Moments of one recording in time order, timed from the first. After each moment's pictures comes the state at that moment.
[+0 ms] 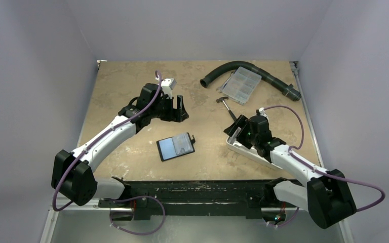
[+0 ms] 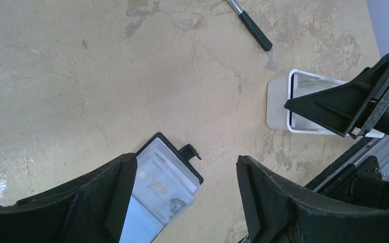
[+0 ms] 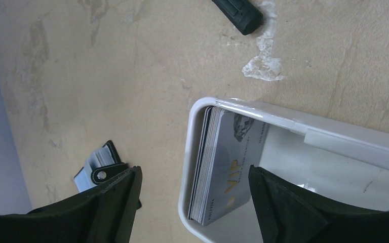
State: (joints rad) left arm -0.50 1.33 1.05 -0.35 0.20 -0.38; right arm 0.38 1.09 0.47 -0.05 -0.02 0.93
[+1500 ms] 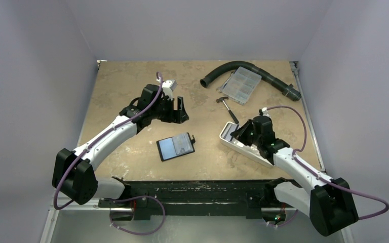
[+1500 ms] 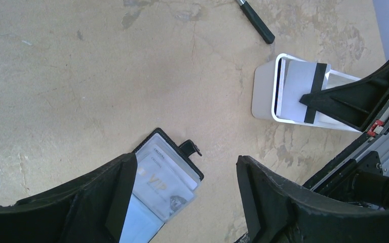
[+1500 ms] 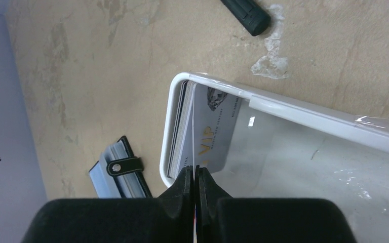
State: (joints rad) left arm -0.50 1.34 1.04 -0.35 0.21 -0.38; right arm 0.36 1.04 0.46 -0.06 -0.06 0.94
